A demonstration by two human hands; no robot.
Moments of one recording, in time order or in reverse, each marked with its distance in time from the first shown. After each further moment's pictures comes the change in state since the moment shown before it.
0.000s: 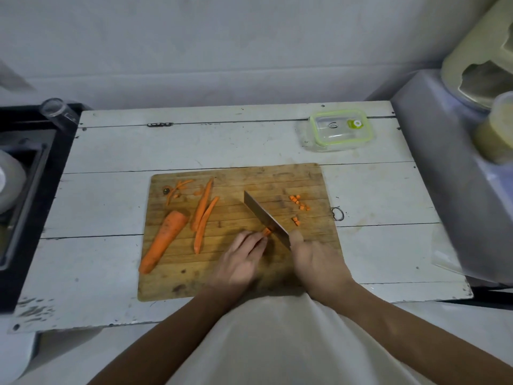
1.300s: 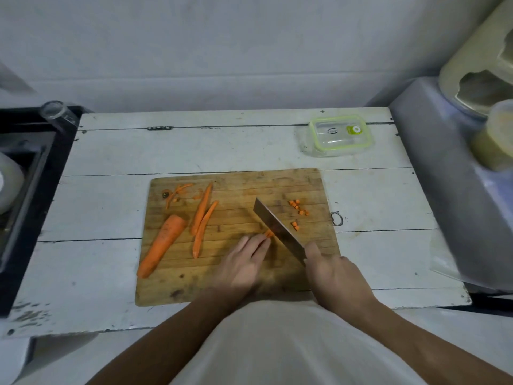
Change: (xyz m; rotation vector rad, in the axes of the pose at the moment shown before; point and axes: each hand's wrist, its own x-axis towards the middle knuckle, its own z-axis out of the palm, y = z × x) left_hand 0.013 0.006 0.001 0.006 -0.135 -0.089; right_hand -0.022 0.016 -0.007 -0.021 0.022 0.008
